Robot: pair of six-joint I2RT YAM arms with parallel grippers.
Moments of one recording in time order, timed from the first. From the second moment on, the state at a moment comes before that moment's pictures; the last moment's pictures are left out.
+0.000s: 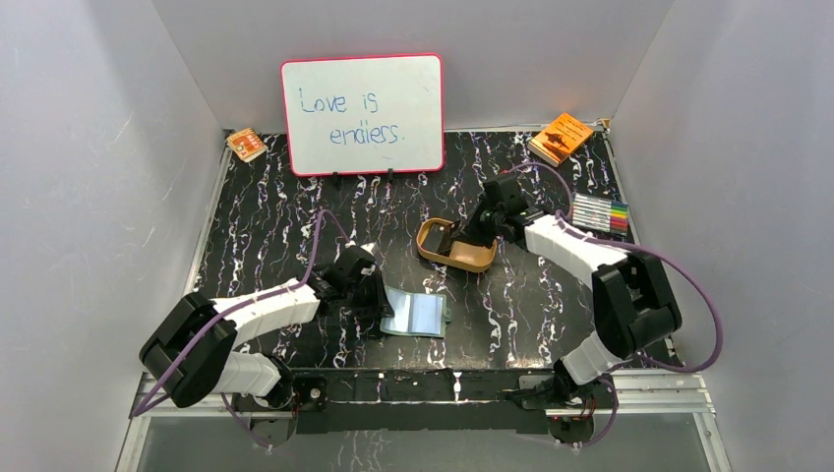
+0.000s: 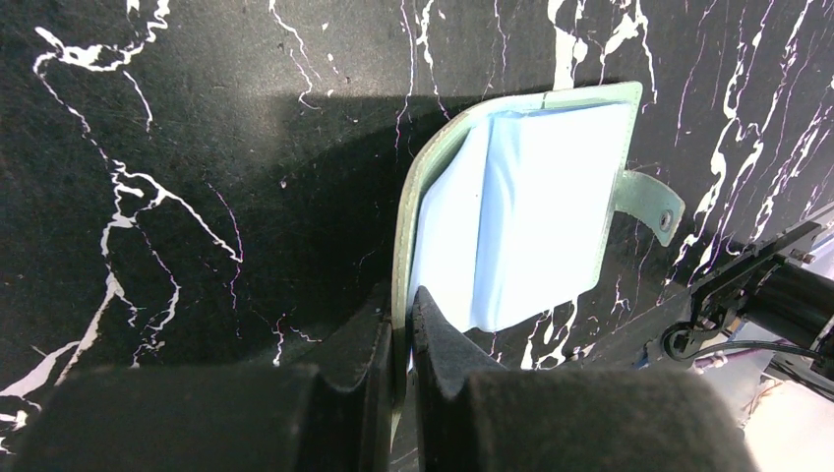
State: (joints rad) left arm -0.74 1.32 0.55 -0.19 0.16 -0.80; right arm 0.50 1.58 1.00 -0.27 -0.14 0.94
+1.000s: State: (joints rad) left arm -0.74 1.33 0.58 -0.15 0.14 -0.81; right arm 0.32 1.21 0.95 -0.44 -0.71 0.98
